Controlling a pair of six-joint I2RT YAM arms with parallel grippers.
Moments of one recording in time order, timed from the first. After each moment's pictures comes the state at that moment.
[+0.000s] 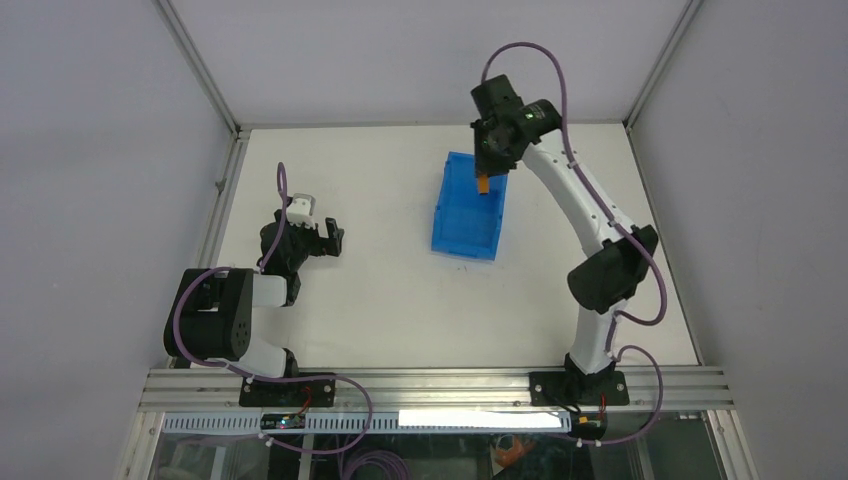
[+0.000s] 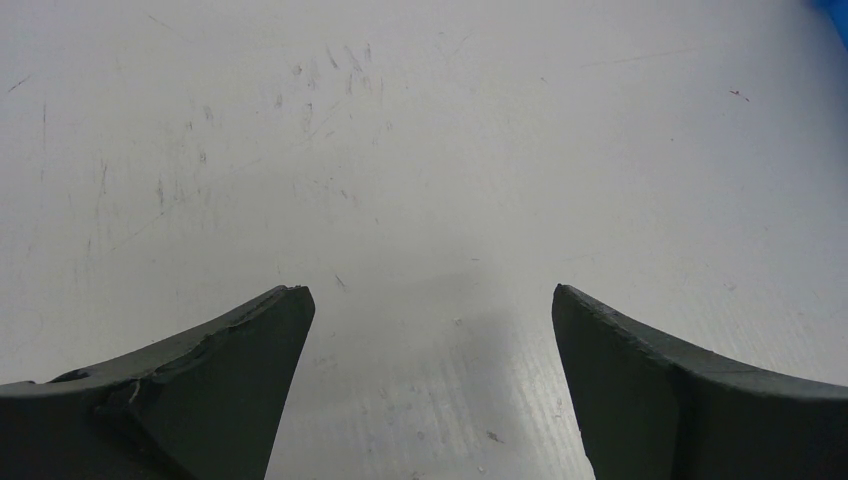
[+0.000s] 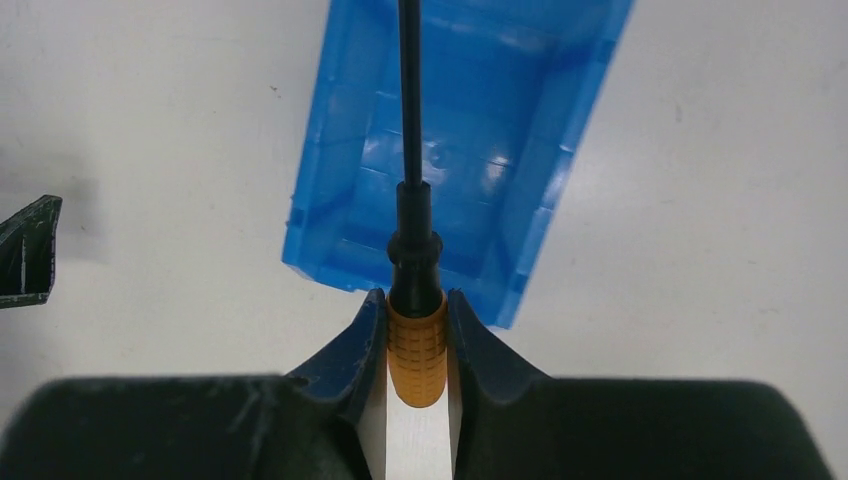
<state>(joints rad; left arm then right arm) -0.02 1.50 0.34 0.85 0.17 0.00 0.48 1.85 2.08 -1.23 0.17 0.38</state>
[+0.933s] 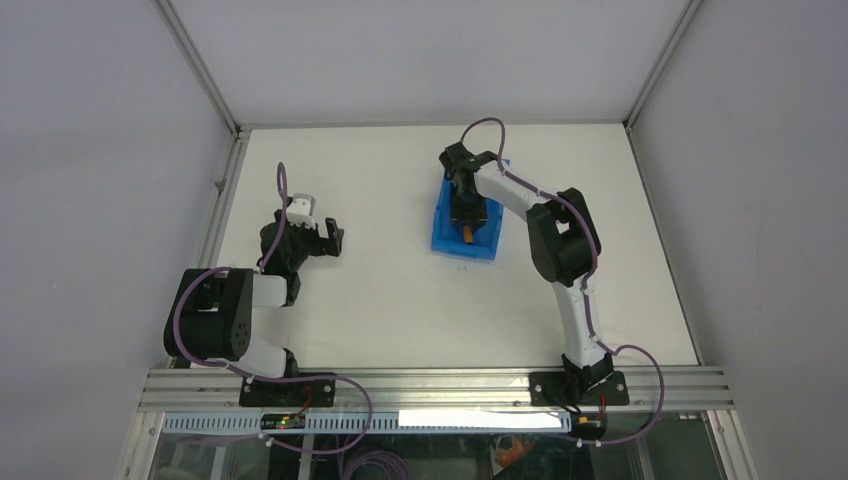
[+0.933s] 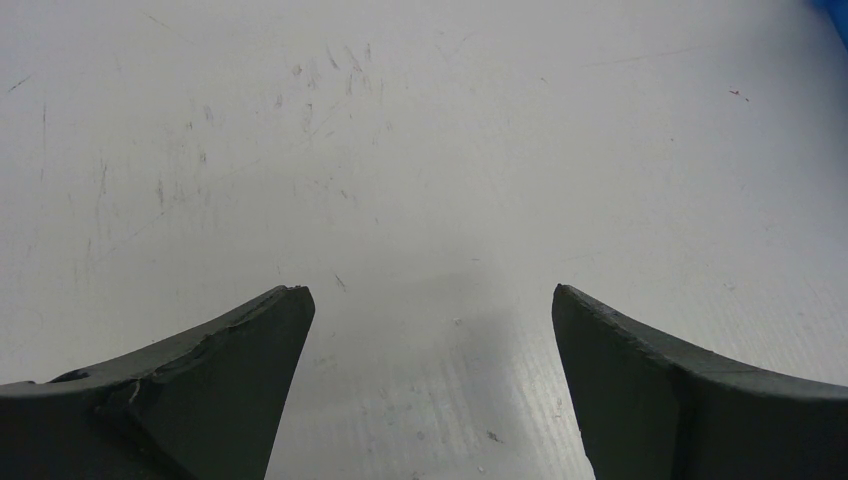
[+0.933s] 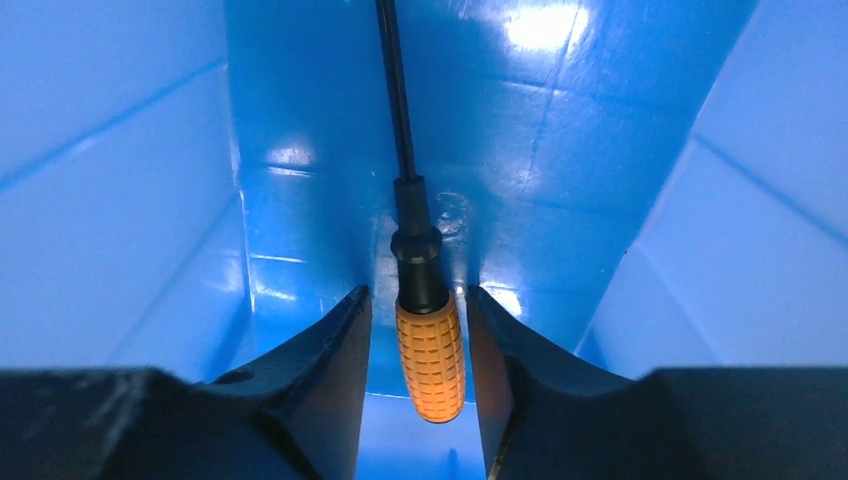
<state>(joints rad) -0.02 1.50 0.34 0.85 0.17 0.00 0.55 2.19 1.76 -0.91 0.16 0.52</state>
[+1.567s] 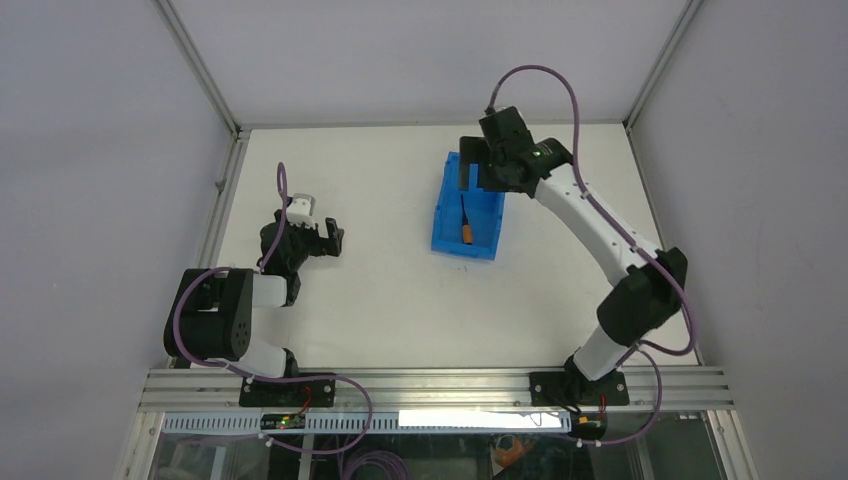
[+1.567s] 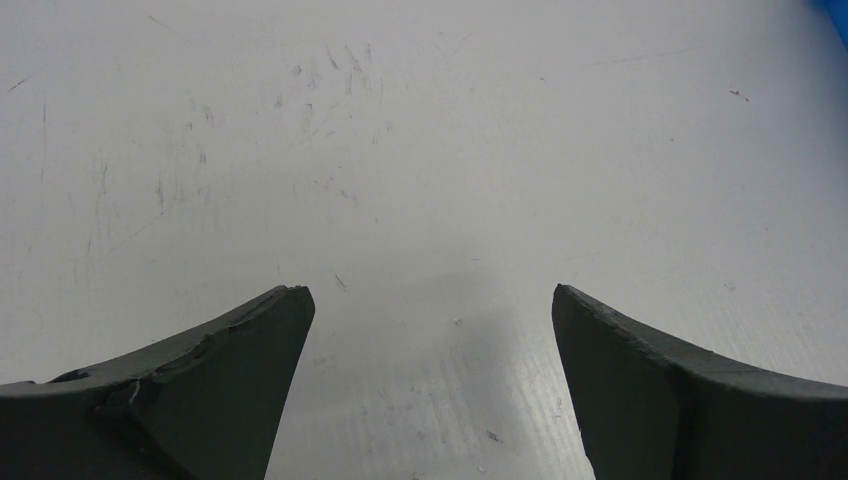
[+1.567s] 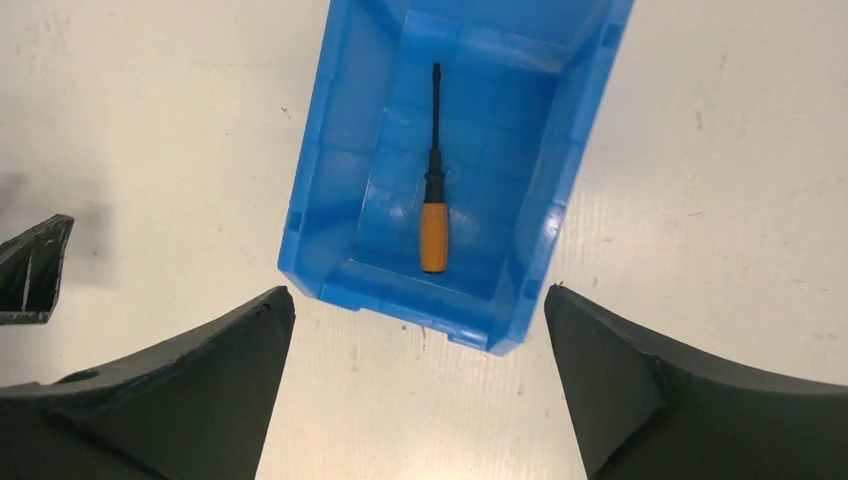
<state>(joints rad) -0.02 1.50 0.34 0.85 0.17 0.00 0.55 1.72 1.69 -0.89 0.20 0.44</state>
